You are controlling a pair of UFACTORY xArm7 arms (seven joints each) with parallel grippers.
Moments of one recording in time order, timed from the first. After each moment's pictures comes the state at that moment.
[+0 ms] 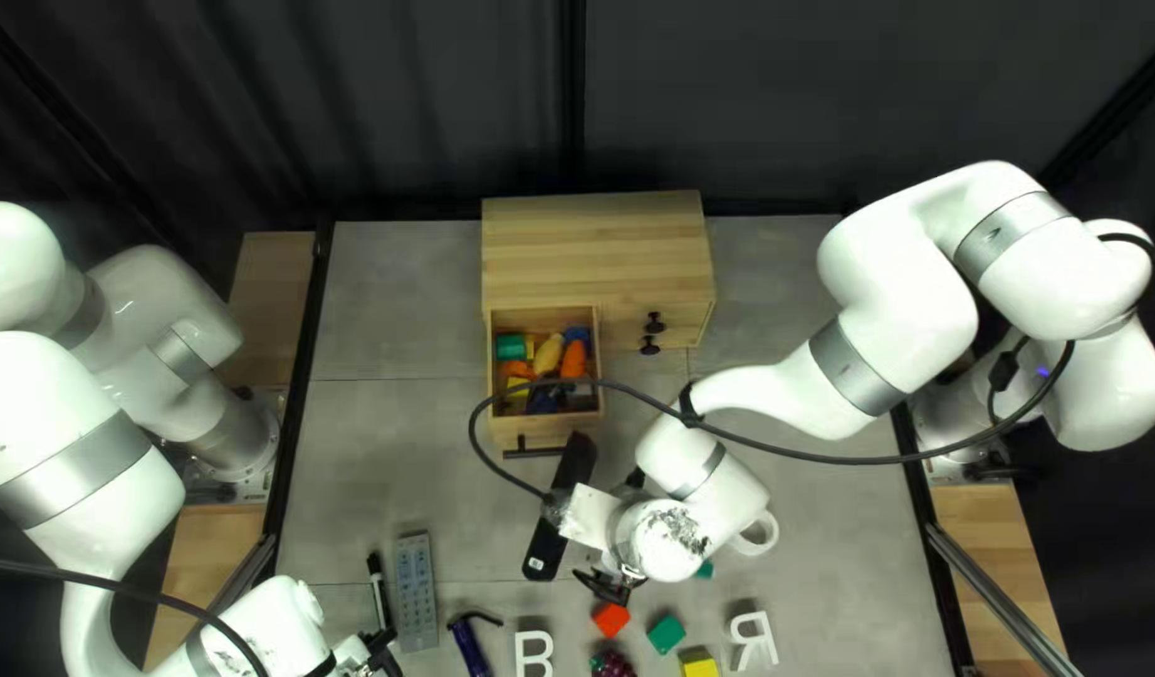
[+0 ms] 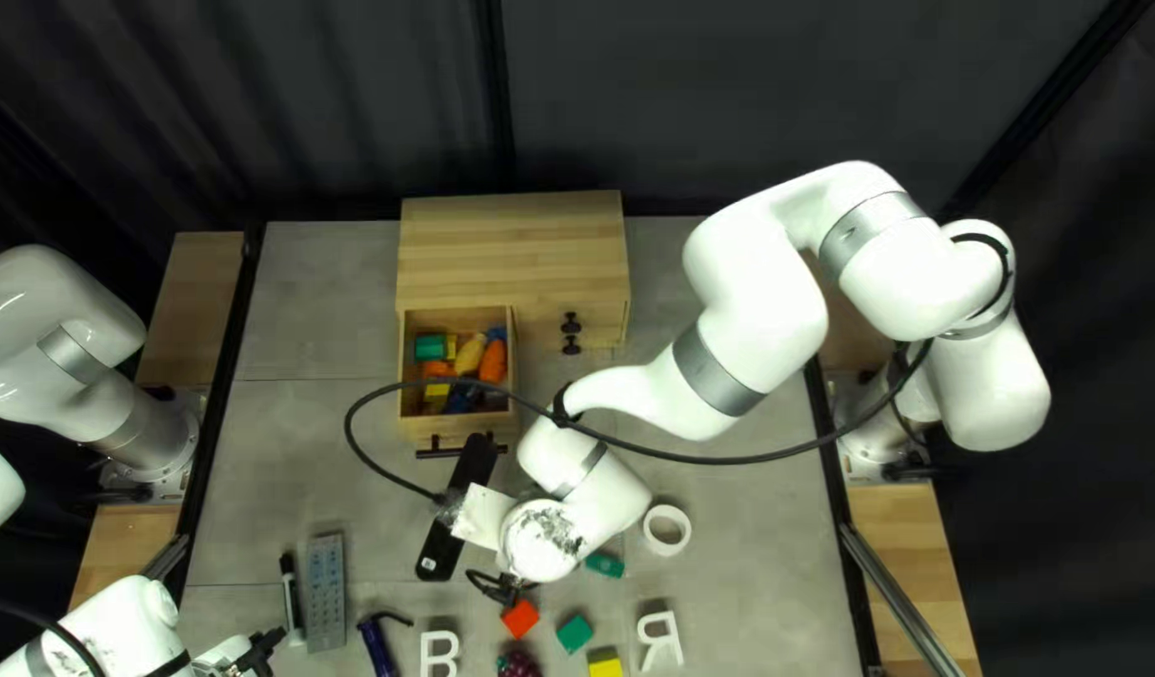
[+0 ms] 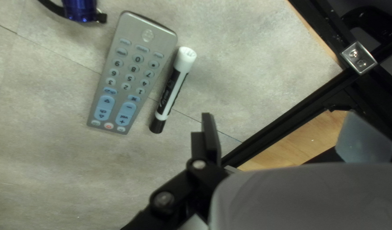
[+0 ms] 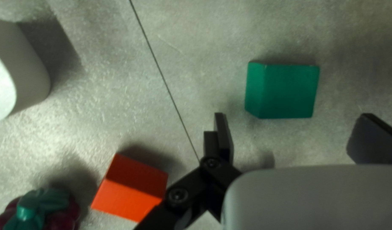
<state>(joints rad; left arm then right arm) -0.81 0.09 -0.12 0.95 -0.11 1.16 0.04 0.08 0.52 0.28 1.22 -0.65 0.73 1.19</state>
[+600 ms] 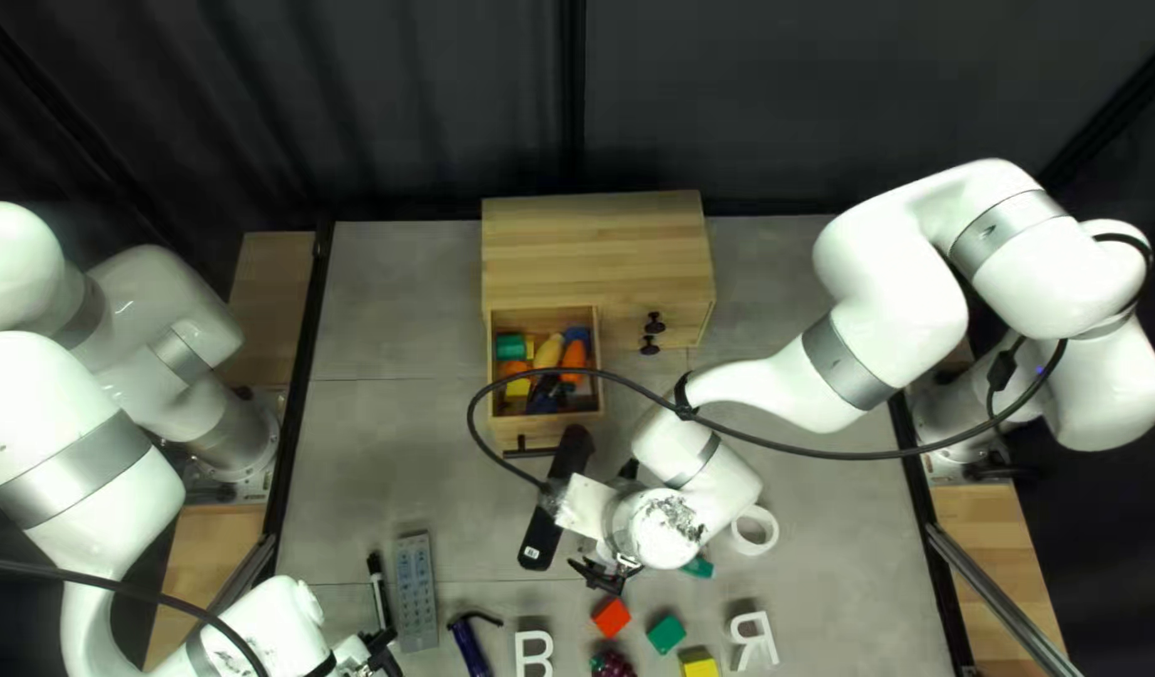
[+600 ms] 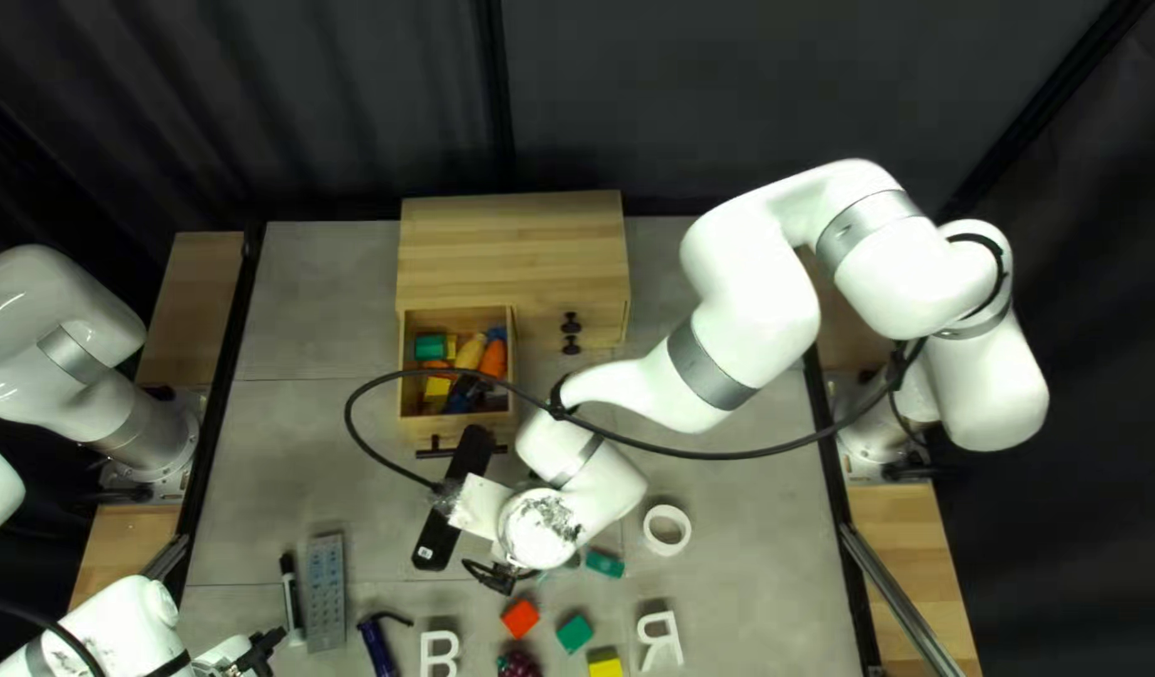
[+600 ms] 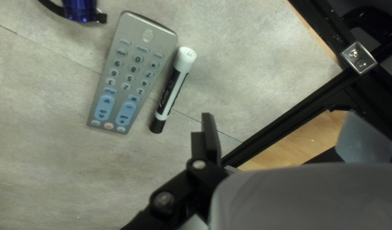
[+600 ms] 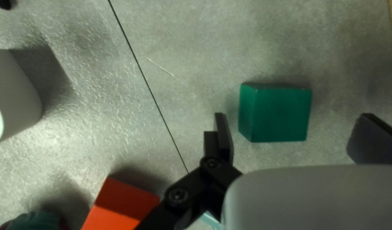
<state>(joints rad) -0.81 0.09 -0.12 0.95 -0.11 1.16 0.04 0.07 0.55 0.26 1.23 -0.68 0.68 1.19</state>
